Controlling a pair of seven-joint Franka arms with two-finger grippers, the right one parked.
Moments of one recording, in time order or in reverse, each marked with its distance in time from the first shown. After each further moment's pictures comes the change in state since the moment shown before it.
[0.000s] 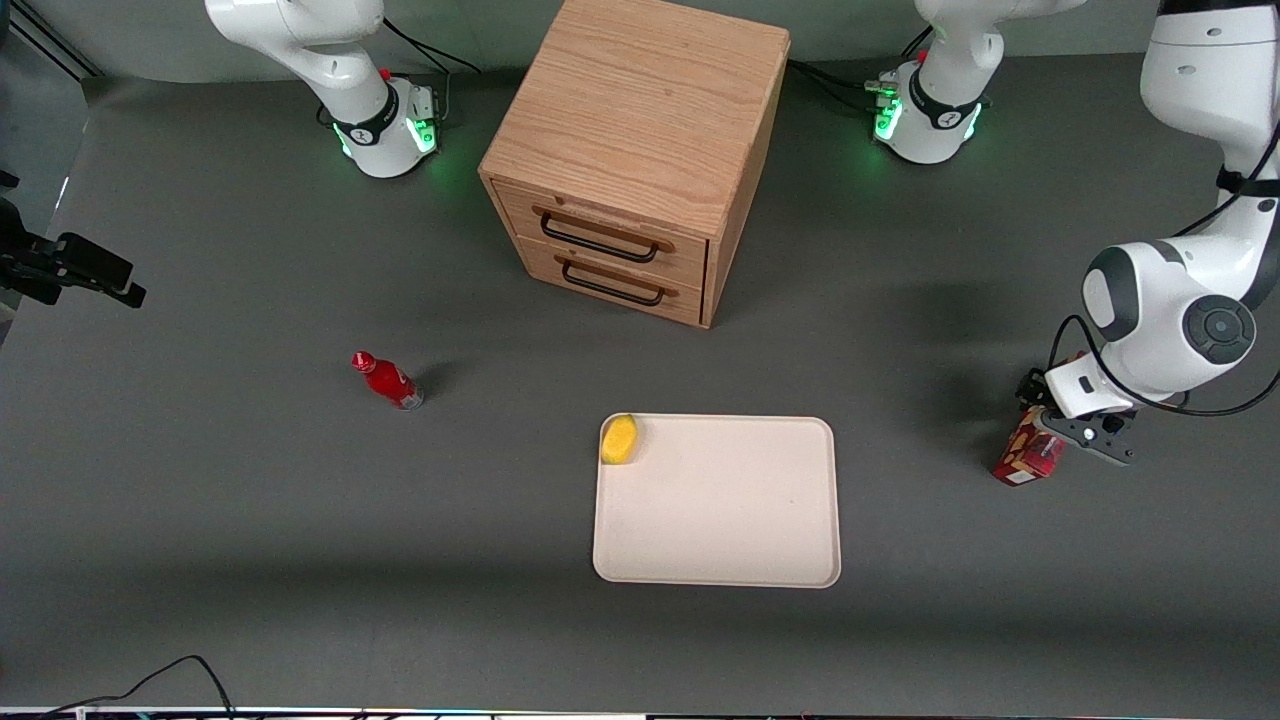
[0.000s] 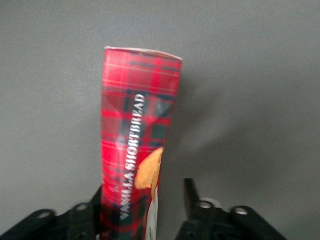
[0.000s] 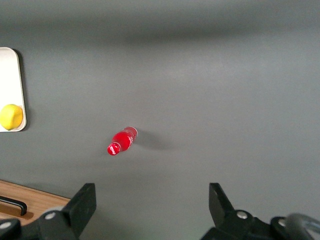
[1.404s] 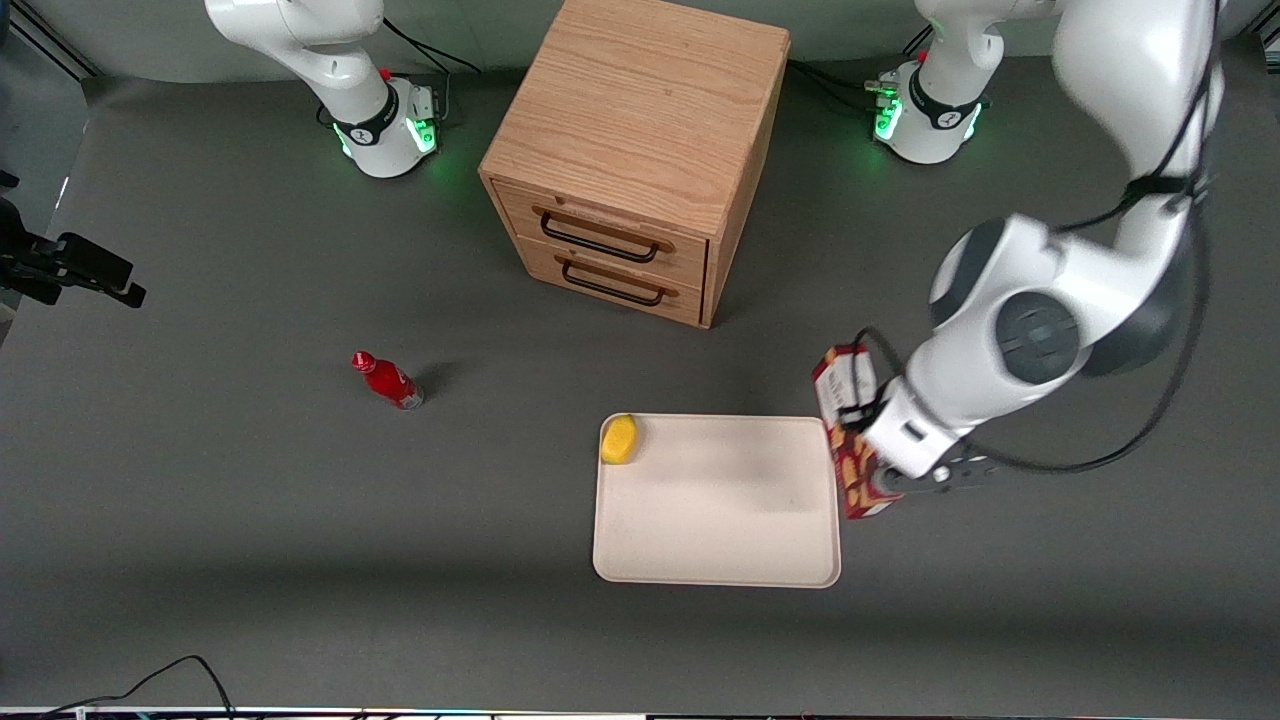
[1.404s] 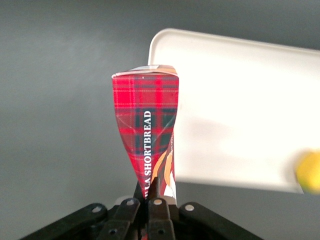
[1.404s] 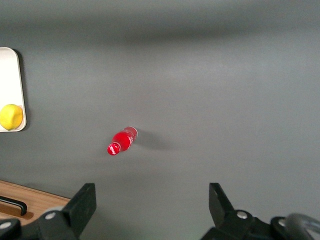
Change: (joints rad) arm -0.063 0.202 -0.539 0.586 0.261 -0.430 -1.244
